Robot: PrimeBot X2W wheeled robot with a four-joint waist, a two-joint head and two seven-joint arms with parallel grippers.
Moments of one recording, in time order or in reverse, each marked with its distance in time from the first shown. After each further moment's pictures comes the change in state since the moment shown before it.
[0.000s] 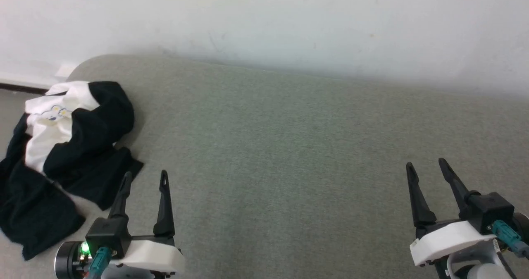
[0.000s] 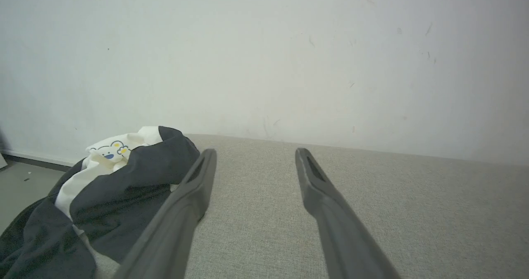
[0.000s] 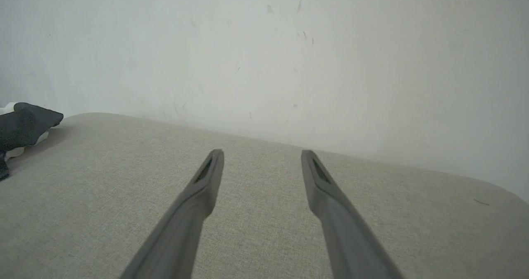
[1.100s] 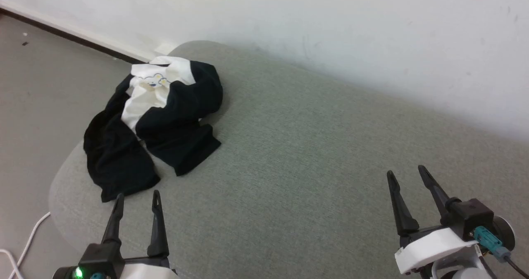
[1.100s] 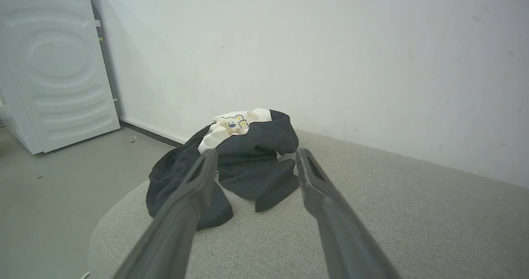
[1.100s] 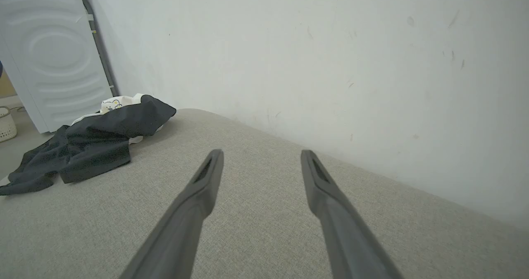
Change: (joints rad) left arm 0.082 0.000 0.012 -0.003 -0.030 0.017 -0.070; right arm 0.000 0.000 0.069 0.045 0.019 0.000 -0.034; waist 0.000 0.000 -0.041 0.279
